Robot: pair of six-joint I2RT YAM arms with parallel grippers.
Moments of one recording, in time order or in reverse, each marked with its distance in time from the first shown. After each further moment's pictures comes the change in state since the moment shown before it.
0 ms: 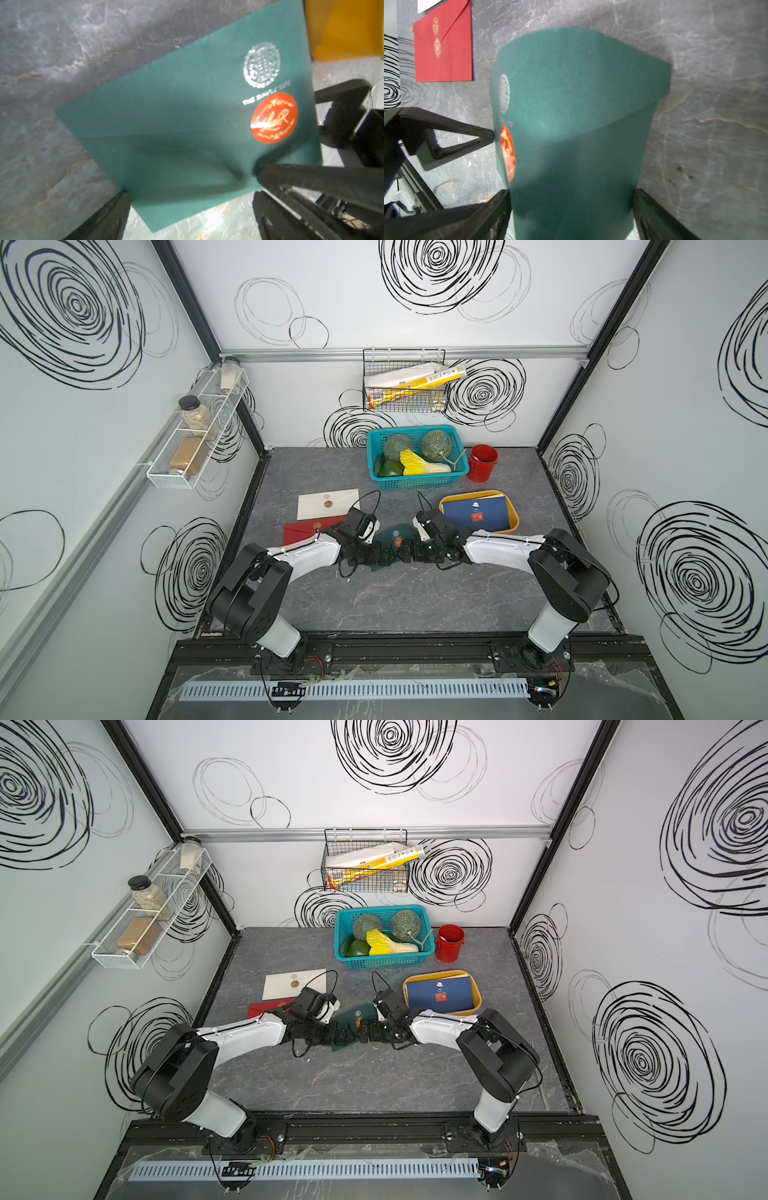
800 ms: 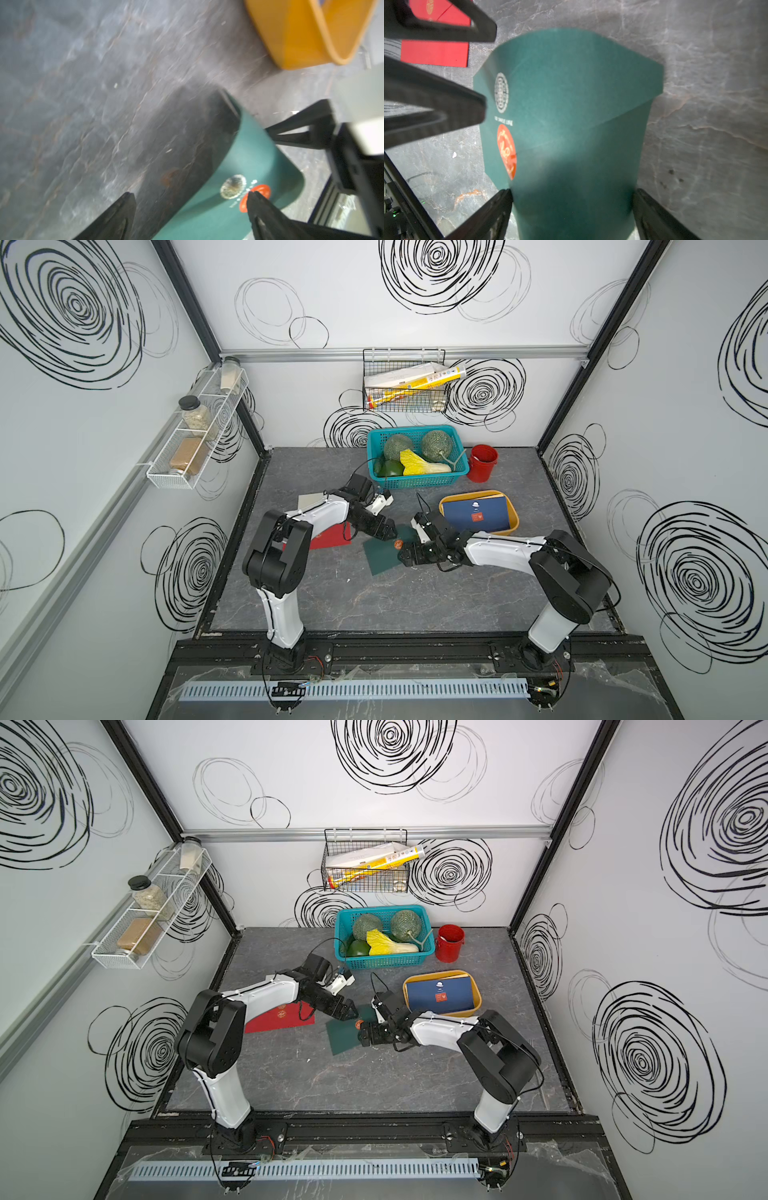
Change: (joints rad) left arm 0.118 0.320 0.448 -0.210 0.204 0.534; right arm 0.001 -0.008 -0.008 -0.009 0.037 -0.118
